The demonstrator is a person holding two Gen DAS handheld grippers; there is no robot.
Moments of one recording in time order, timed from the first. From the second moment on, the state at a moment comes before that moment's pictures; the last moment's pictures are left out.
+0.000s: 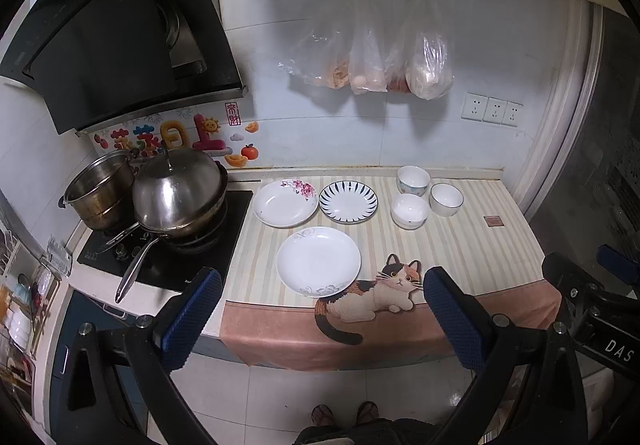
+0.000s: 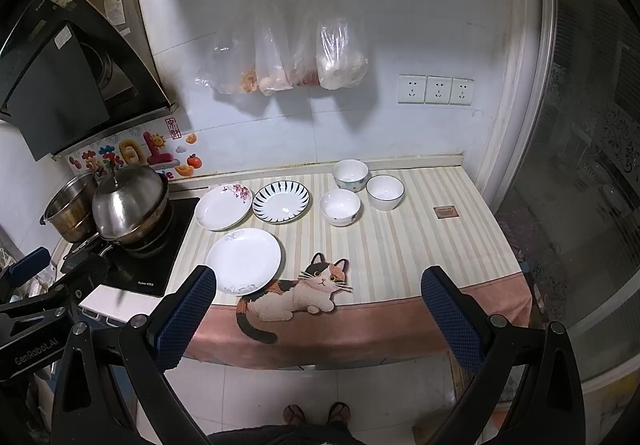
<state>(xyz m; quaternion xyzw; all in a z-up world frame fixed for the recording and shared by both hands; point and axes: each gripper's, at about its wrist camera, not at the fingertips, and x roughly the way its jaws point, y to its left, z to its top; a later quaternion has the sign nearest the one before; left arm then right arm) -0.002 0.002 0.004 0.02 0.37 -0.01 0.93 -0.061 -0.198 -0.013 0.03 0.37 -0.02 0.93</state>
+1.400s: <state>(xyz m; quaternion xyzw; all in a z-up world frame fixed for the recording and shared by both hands) -0.003 -0.002 0.009 0.01 0.37 -0.01 0.93 -0.064 -0.205 -0.005 0.03 0.36 -0.02 0.93</state>
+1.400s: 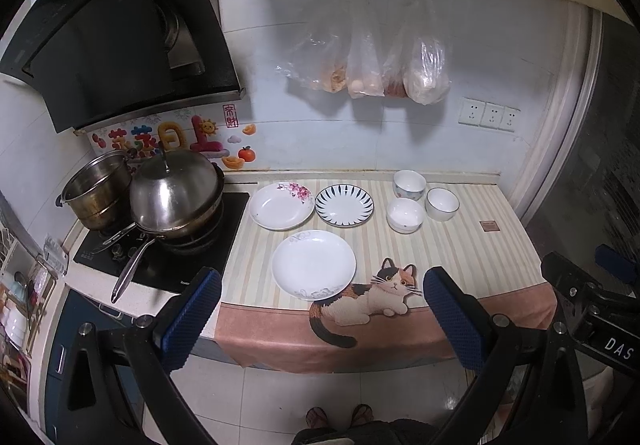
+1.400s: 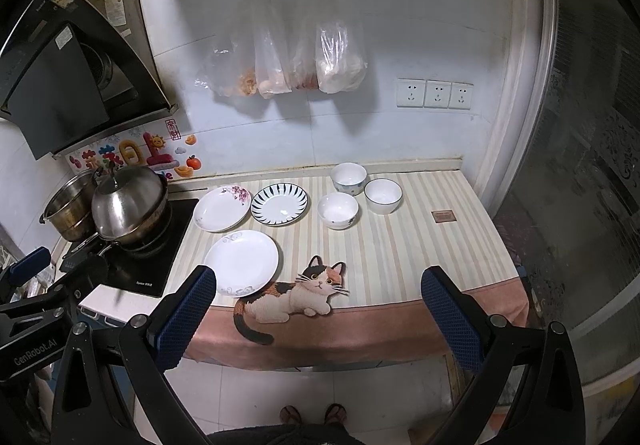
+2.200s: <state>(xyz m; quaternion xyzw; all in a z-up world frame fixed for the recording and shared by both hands) 0.011 0.003 0.008 0.01 0.37 -0.01 0.93 -0.060 -0.201 -0.005 0.03 0.37 -0.02 0.93</state>
